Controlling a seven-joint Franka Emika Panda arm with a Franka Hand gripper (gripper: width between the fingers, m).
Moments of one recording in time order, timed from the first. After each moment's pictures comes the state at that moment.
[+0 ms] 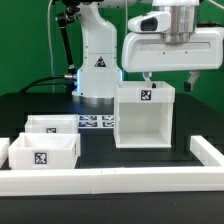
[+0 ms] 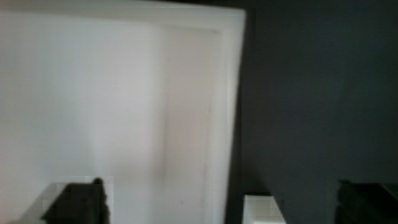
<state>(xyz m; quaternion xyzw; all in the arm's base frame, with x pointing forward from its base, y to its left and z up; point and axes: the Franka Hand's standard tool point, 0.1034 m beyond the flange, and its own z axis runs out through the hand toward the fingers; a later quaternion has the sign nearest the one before) 0.442 0.117 0.100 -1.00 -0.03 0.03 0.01</state>
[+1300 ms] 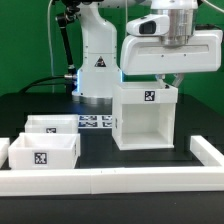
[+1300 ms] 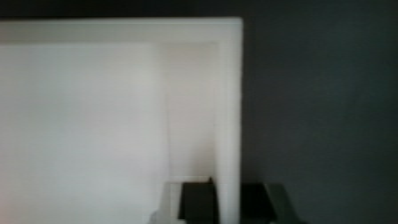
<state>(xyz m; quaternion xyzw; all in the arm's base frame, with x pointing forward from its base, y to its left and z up) 0.452 0.110 0.098 -1.00 -0.05 0.03 0.02</state>
